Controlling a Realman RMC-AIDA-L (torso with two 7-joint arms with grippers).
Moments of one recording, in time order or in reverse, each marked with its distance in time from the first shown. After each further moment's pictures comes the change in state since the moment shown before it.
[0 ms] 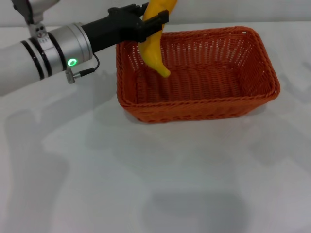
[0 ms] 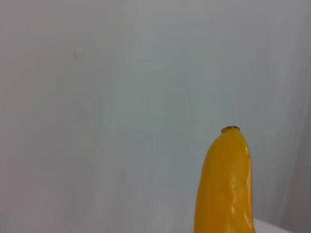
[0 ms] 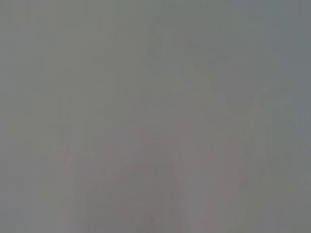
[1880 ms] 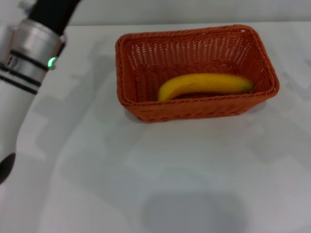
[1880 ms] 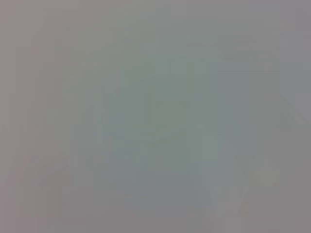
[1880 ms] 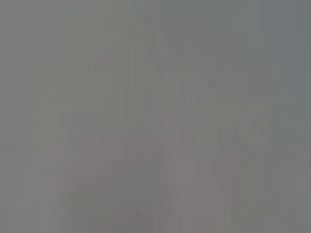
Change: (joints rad) left arm 0.188 -0.007 -0.001 0.312 -0.686 0.221 0.832; right arm 0.005 -0.003 0.009 0.000 0.000 0.035 -0.027
